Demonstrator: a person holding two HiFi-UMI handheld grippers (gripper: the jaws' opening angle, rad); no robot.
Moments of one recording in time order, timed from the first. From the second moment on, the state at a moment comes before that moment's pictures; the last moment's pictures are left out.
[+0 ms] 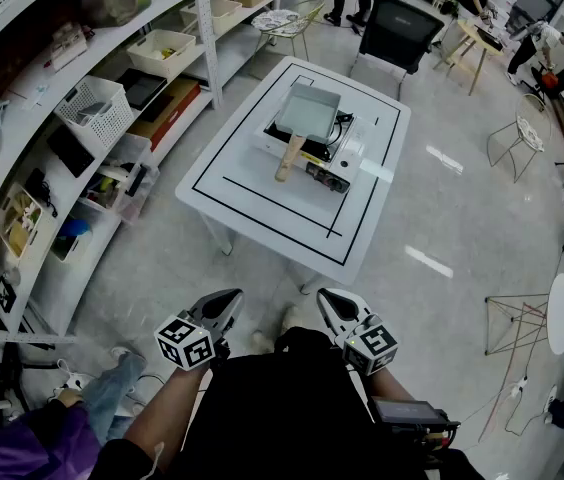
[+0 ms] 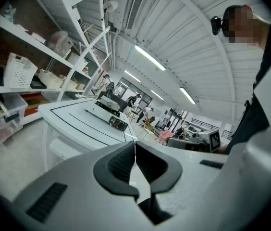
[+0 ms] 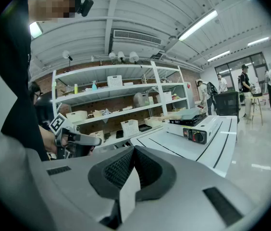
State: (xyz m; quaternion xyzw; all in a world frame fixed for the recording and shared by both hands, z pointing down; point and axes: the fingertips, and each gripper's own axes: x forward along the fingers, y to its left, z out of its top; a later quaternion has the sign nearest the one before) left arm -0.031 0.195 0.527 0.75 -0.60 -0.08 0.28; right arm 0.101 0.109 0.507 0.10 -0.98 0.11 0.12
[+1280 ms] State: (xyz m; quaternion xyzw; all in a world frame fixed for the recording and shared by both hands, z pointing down) left arm -0.030 0.205 0.523 0.75 -0.60 -0.06 0.26; right arm 0.104 0.113 0.498 0.12 -0.98 0.12 0.10
